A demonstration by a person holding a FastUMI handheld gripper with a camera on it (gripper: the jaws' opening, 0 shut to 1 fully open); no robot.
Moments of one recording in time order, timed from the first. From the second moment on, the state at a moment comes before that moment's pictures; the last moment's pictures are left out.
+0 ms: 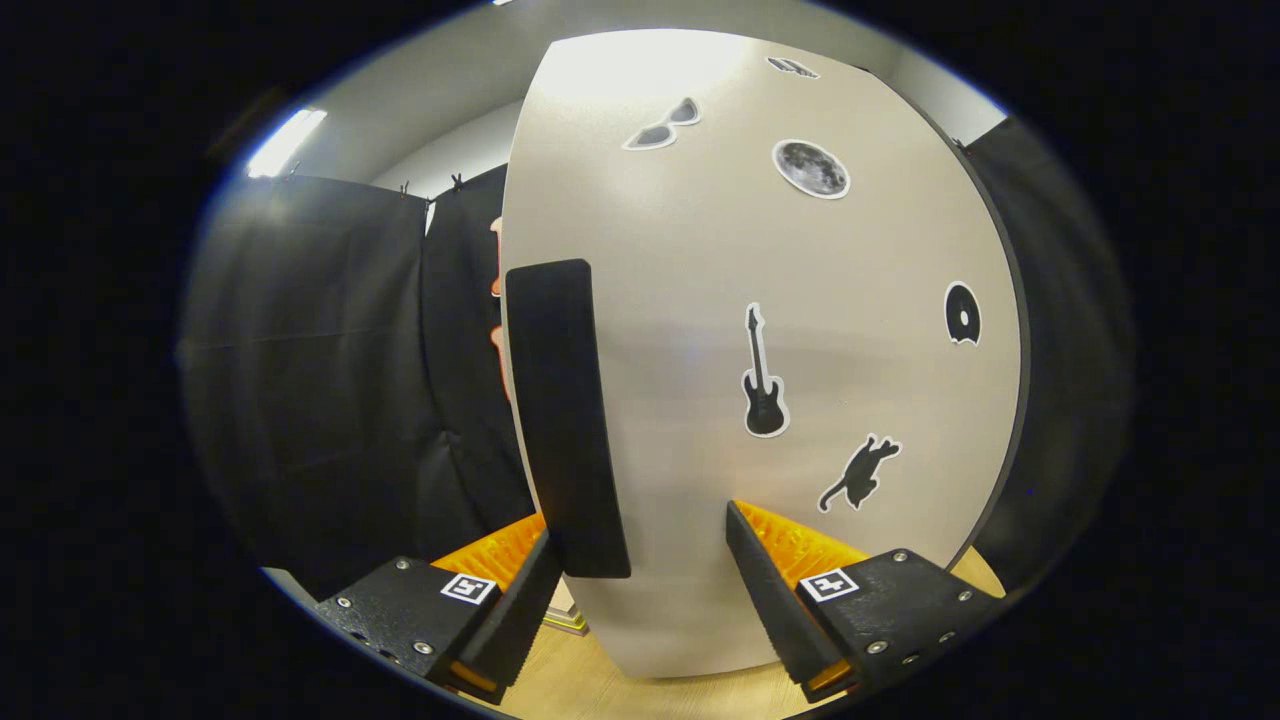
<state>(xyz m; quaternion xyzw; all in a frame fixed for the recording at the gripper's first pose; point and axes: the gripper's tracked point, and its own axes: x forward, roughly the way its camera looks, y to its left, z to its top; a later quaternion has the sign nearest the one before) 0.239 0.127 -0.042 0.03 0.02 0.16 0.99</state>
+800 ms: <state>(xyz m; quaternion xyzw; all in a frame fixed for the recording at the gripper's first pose) 0.263 0.131 -0.045 0.05 0.00 0.10 0.99</state>
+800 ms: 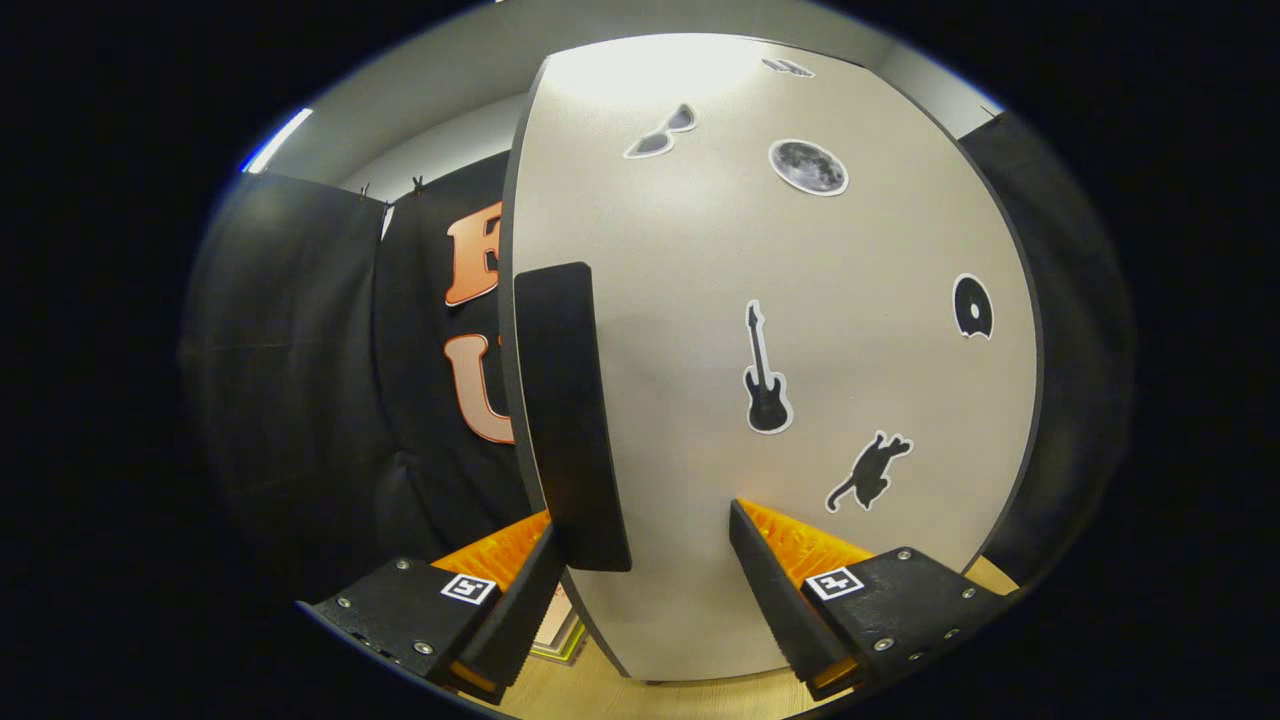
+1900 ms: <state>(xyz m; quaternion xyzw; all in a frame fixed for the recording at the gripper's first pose) 0.141 0.083 -0.034 0.04 0.03 0.09 1.00</state>
